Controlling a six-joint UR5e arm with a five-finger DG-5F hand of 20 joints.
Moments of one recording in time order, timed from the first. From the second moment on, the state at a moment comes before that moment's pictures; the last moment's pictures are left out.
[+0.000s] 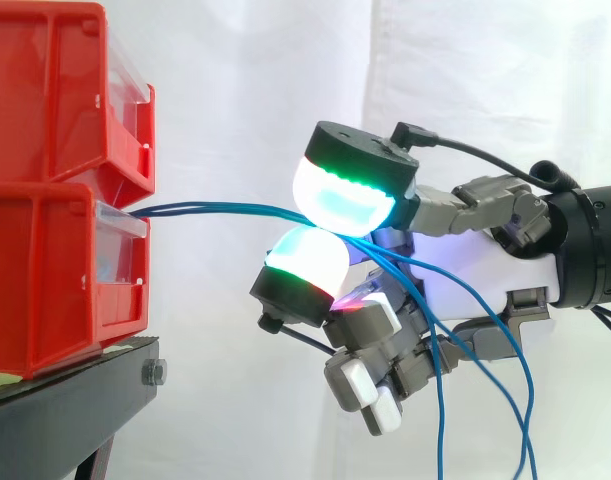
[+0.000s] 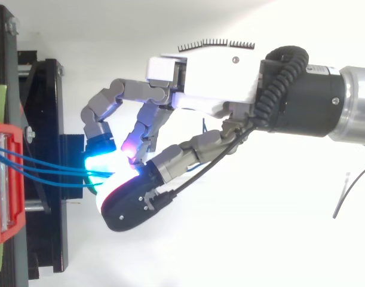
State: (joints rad) arm 0.11 -2.31 -1.08 -3.00 -1.39 -0.11
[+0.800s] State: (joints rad) arm 0.11 -2.31 -1.08 -3.00 -1.39 -0.11
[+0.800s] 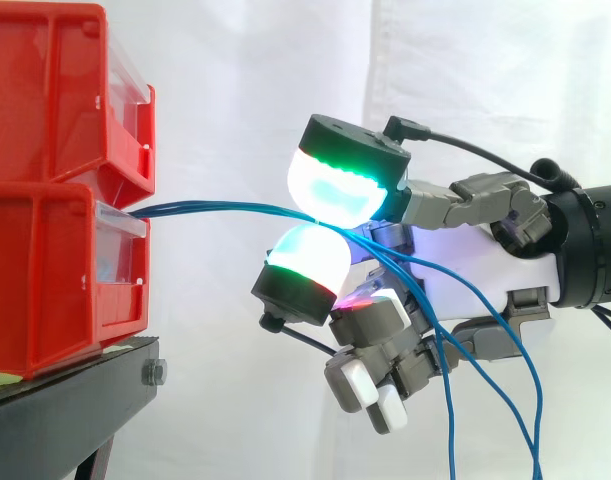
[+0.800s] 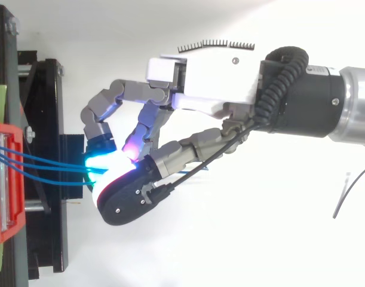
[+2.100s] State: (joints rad) arm 0.11 -2.31 -1.08 -3.00 -1.39 -0.11
